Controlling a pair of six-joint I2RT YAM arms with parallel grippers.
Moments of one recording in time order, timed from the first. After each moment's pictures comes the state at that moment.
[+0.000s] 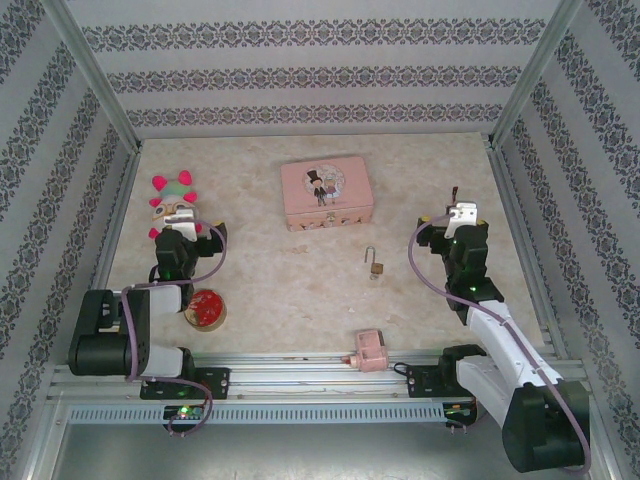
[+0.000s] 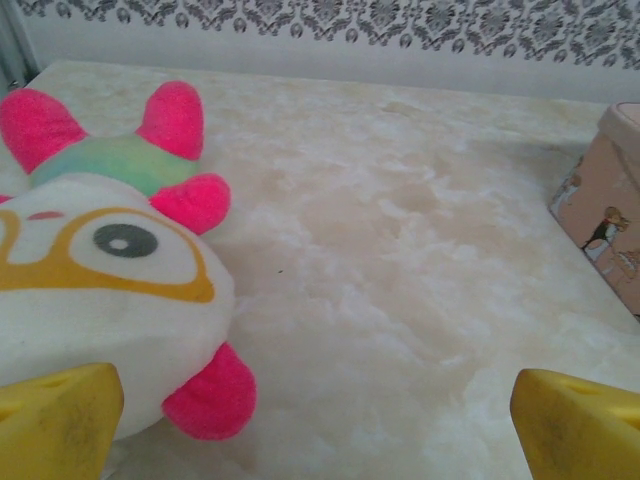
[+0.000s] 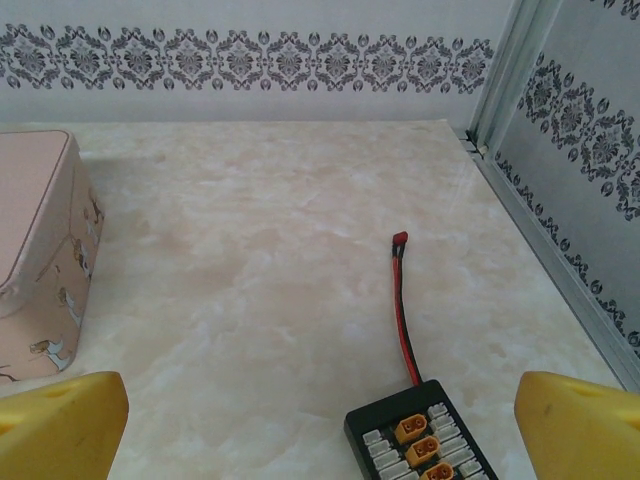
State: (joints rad) left arm 0.07 1.40 0.31 0.78 0.07 -0.08; right arm 0.08 0.90 0.41 0.16 0.20 0.03
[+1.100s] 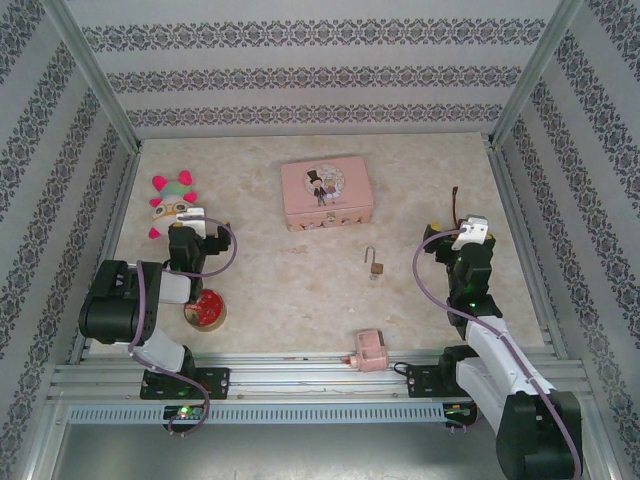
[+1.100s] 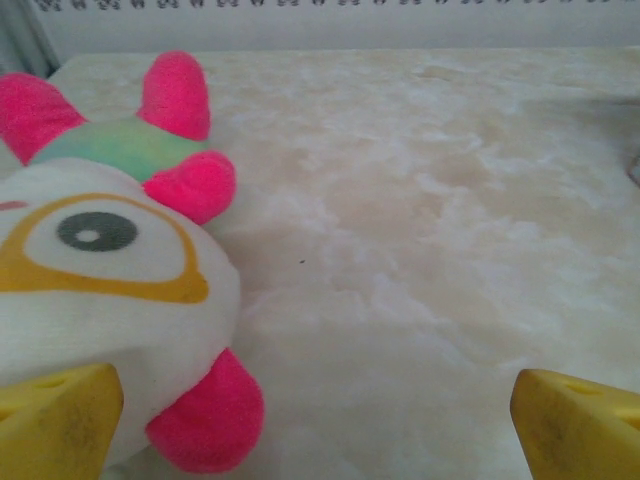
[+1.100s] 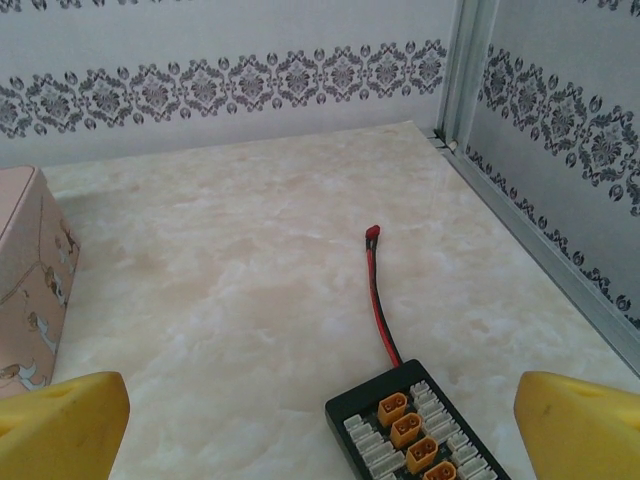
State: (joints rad) left arm 0.00 1.59 0.36 0.88 -0.10 -0.02; right arm 0.02 0.83 0.25 0.34 0.19 0.11
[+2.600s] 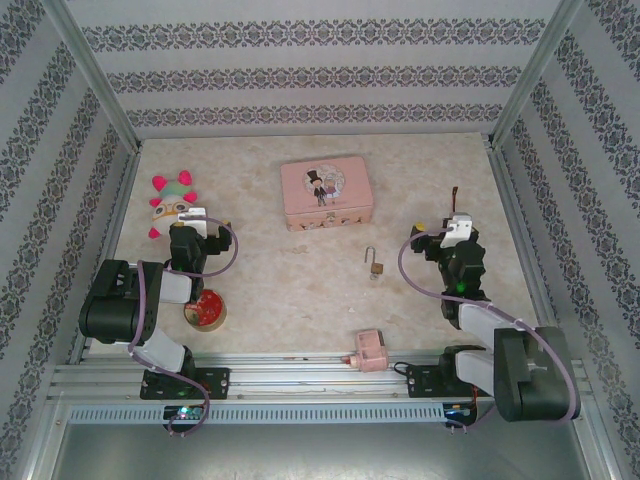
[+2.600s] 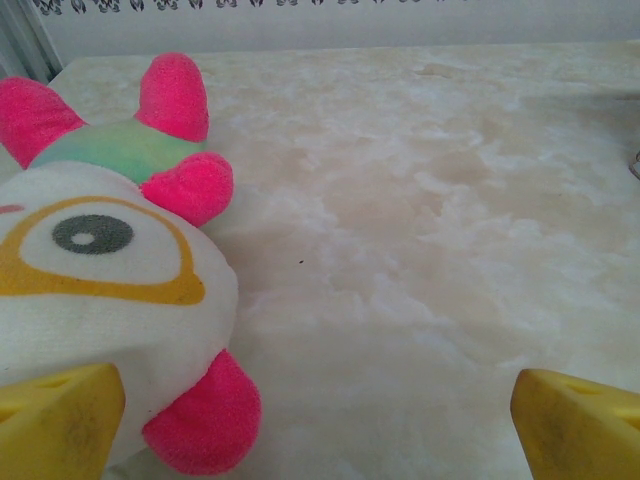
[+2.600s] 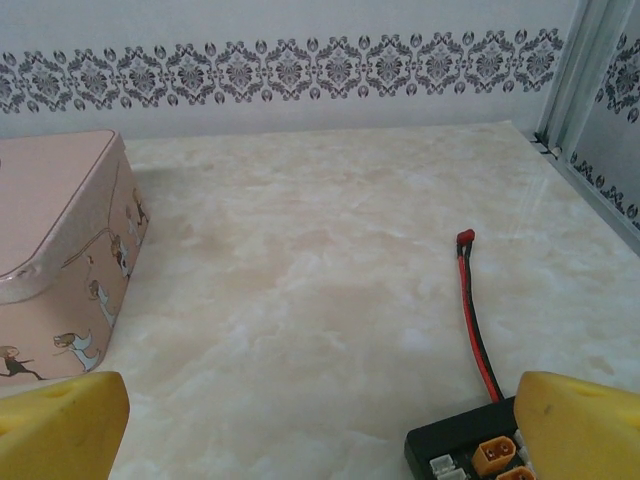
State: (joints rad) left arm -0.01 1.59 0.37 0.87 -0.10 -0.01; right arm 0.00 1.17 0.20 0.74 0.00 0.06
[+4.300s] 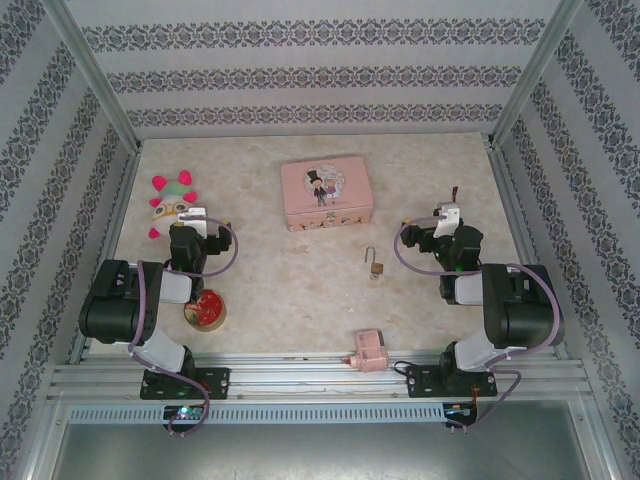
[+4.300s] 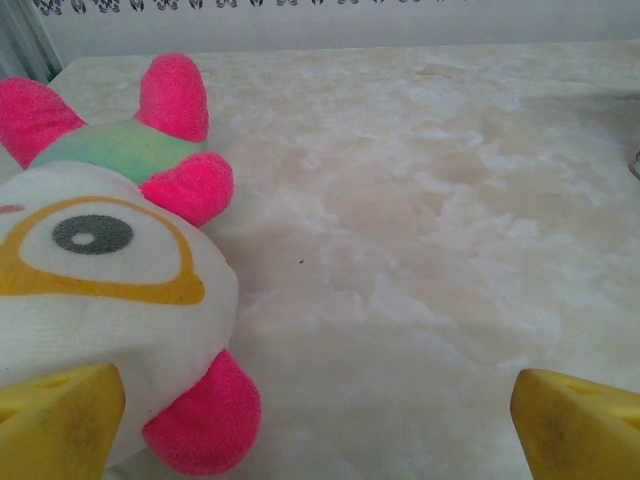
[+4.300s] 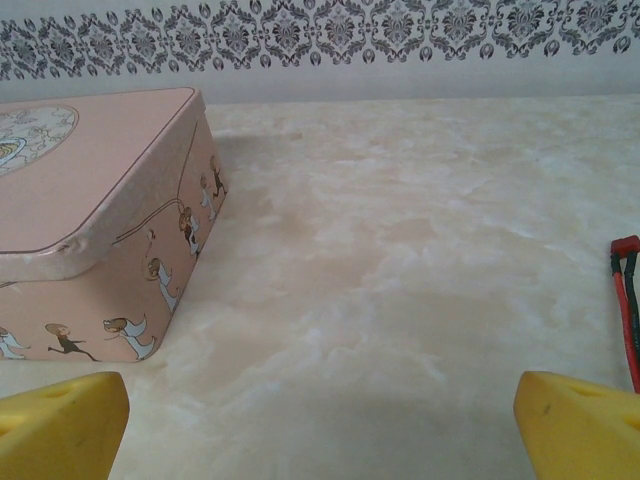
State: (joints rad) left arm -0.01 1.59 0.37 0.87 -0.10 -0.01; right arm -0.07 1.54 0.33 0.95 -0.31 0.05
